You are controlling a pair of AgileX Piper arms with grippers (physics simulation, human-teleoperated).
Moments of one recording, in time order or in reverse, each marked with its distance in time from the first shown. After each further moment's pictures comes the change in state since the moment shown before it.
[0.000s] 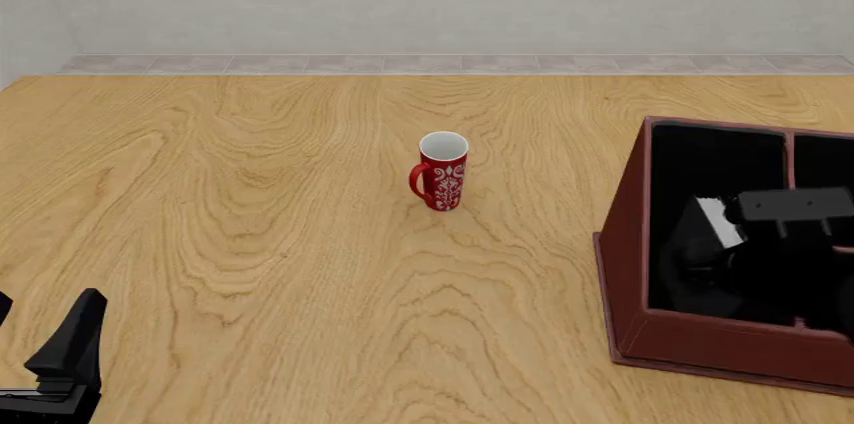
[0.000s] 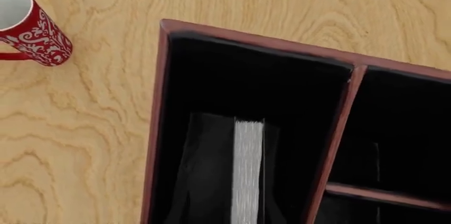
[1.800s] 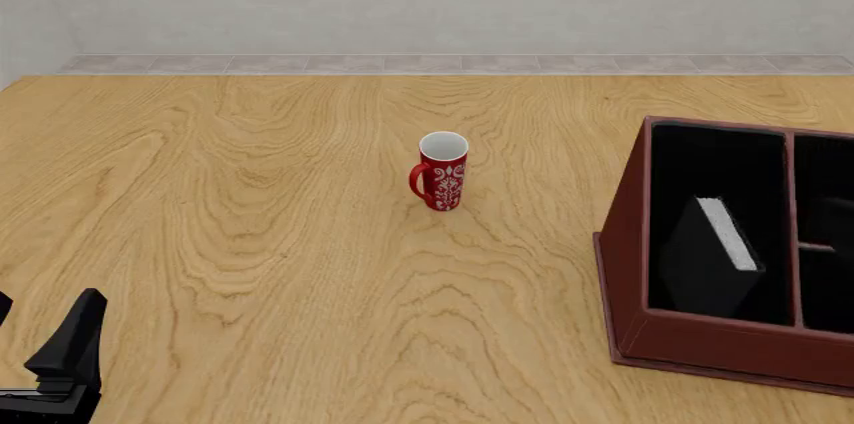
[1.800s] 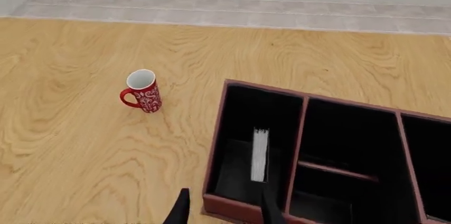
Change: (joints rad) left arm 0.000 0.000 0.000 0.000 0.000; right arm 0.139 -0.674 -0.323 0.636 0.094
